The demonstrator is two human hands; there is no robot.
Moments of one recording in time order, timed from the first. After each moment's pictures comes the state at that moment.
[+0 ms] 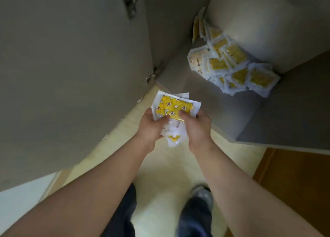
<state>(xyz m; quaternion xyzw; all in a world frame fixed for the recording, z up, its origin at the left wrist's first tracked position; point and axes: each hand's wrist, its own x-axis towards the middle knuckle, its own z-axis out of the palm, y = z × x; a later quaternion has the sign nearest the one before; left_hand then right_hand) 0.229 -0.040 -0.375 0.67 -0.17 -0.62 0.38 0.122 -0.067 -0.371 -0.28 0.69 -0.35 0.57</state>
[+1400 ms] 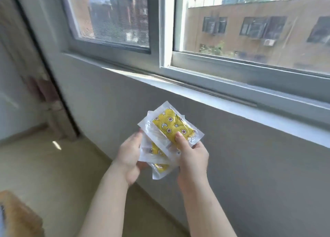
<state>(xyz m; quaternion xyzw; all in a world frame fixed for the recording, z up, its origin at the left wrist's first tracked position) 0.359 0.659 0.377 0.57 0.19 0.01 0.80 0.374 0.536 0.376 -0.51 0.13 0.04 0.85</state>
